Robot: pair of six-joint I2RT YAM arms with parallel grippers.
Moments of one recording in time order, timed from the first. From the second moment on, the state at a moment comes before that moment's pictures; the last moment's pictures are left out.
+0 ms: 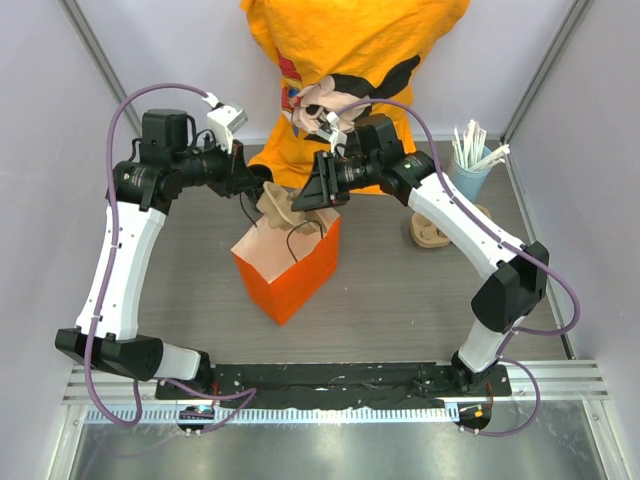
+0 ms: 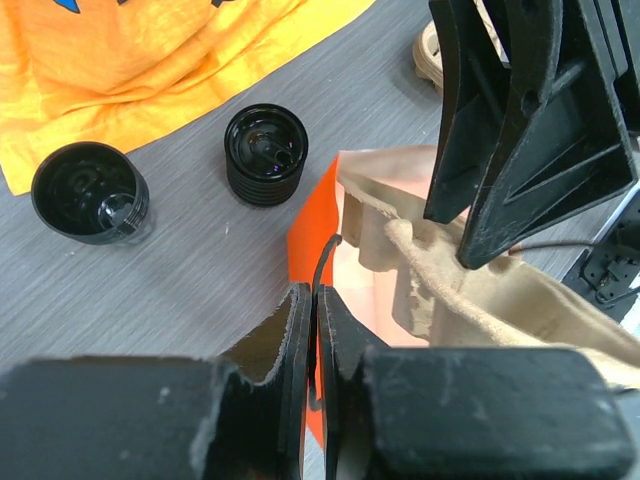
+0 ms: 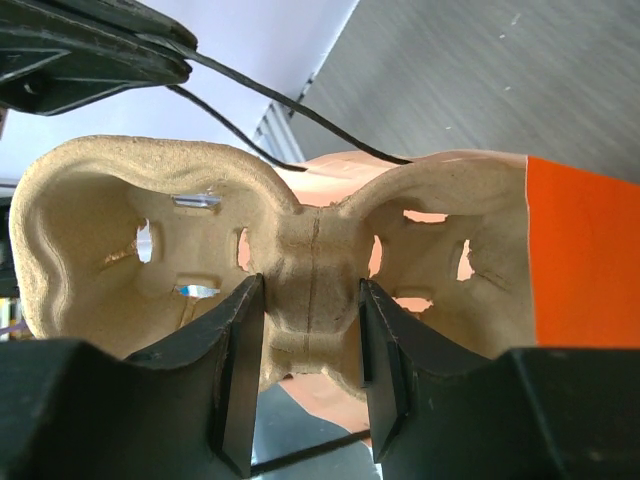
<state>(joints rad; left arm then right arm) -0.21 1.39 1.77 -0.98 0.58 0.16 0.59 1.72 1.73 -0.55 -0.82 0.56</state>
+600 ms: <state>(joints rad) -0.21 1.38 1.76 -0.97 0.61 0.16 0.73 1.74 1.83 -0.78 -0.54 0.28</state>
